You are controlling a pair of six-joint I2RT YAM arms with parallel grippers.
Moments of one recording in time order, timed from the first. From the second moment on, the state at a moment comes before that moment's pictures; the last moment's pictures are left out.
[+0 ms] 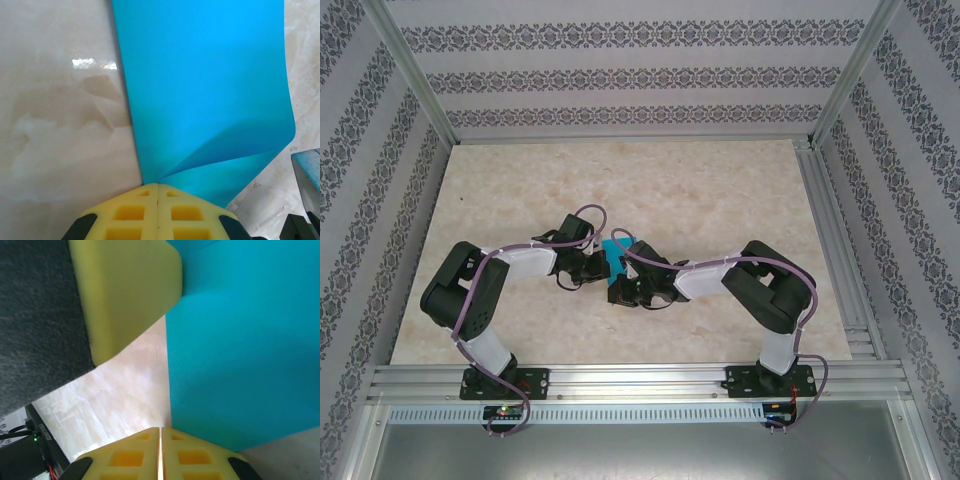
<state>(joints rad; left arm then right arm) -0.47 1.69 0.81 -0.23 0.44 -0.67 0.90 1.85 0.84 0.14 -0.44 0.94</state>
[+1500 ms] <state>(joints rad) -0.47 1.66 0.85 -0.20 0.37 -0.66 0.85 1.84 0.83 0.14 -0.35 0.97</state>
